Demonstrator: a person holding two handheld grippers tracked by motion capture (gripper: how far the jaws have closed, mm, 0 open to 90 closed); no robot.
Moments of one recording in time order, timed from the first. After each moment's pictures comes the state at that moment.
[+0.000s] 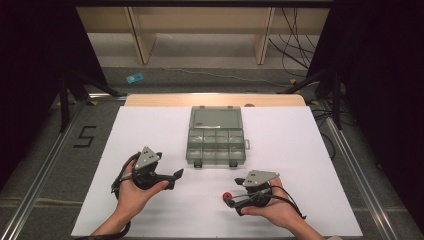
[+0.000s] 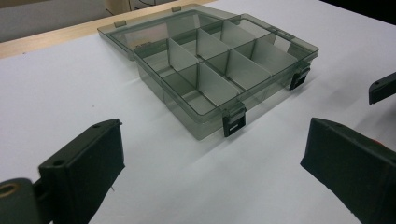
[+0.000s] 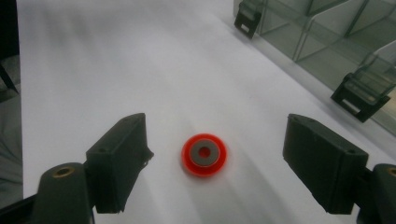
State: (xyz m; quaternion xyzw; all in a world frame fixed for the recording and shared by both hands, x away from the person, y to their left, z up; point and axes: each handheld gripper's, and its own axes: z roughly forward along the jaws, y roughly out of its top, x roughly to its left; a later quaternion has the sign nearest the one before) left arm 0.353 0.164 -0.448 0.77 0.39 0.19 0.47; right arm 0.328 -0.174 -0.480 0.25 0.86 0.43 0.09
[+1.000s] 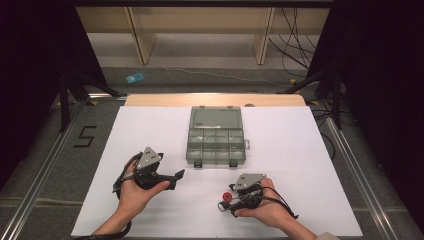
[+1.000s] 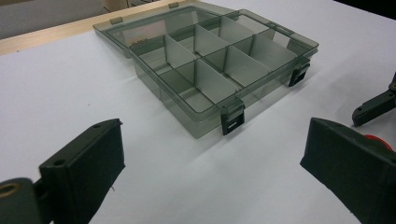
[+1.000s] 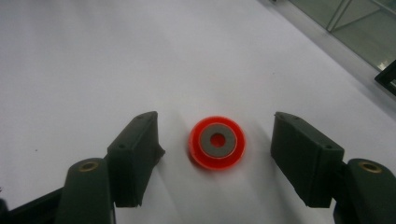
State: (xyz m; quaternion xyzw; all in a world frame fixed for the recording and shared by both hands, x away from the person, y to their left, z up) left arm 0.354 0.162 -0.449 0.77 0.39 0.18 0.47; right arm 0.330 -0.157 -0.495 0.24 0.89 0.38 0.08
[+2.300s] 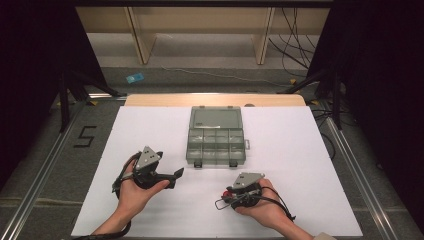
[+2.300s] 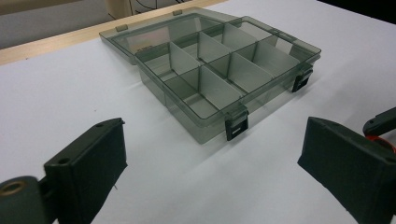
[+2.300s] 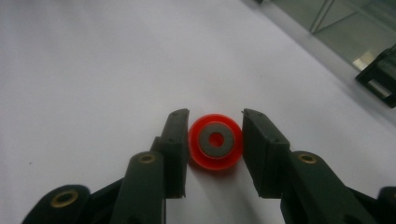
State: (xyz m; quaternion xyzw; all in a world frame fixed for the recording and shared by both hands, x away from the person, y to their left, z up) left arm 0.354 0.164 -0.447 0.76 0.39 0.20 0.47; right arm 0.329 -0.153 -0.485 0.26 0.89 0.37 0.10
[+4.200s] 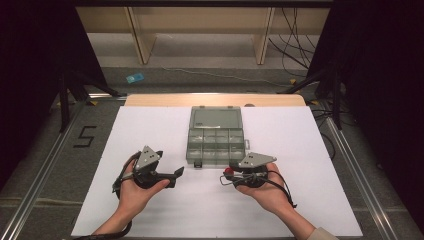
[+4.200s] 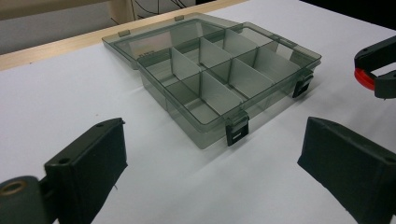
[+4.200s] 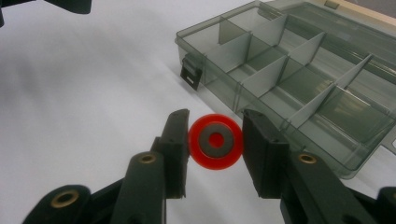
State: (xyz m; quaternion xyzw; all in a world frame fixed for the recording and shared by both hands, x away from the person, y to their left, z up) left arm 0.354 0.163 -0.447 0.76 0.39 0.20 0.48; right arm 0.355 -0.161 -0.445 0.29 0.84 0.43 0.15
